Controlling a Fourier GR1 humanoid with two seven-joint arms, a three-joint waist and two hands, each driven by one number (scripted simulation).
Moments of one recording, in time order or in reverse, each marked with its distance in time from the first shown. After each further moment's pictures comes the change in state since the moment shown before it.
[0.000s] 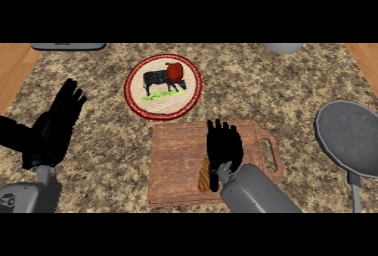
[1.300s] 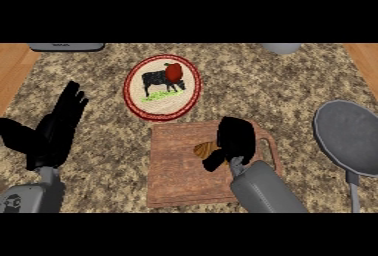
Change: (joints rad) left arm 0.006 -0.054 0.041 0.012 -0.050 -0.044 -0.008; right arm 0.035 0.000 -0.115 0.014 0.177 -0.224 -0.088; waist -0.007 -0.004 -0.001
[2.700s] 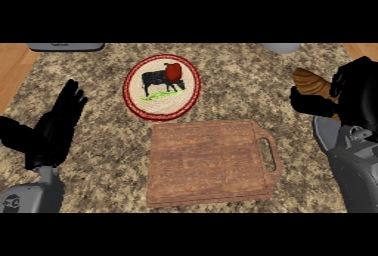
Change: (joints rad) left arm -0.006 -0.013 0.011 -0.022 -0.015 -0.004 0.026; right arm -0.047 -0.282 -0.406 -0.510 0.264 0.116 0.046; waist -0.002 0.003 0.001
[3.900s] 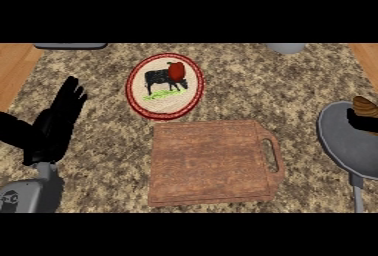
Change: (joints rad) left arm -0.026 0.000 0.024 0.014 0.003 -0.034 0.011; right arm 0.085 -0.180 -0.428 0.798 -0.309 -0.550 -0.726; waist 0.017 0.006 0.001
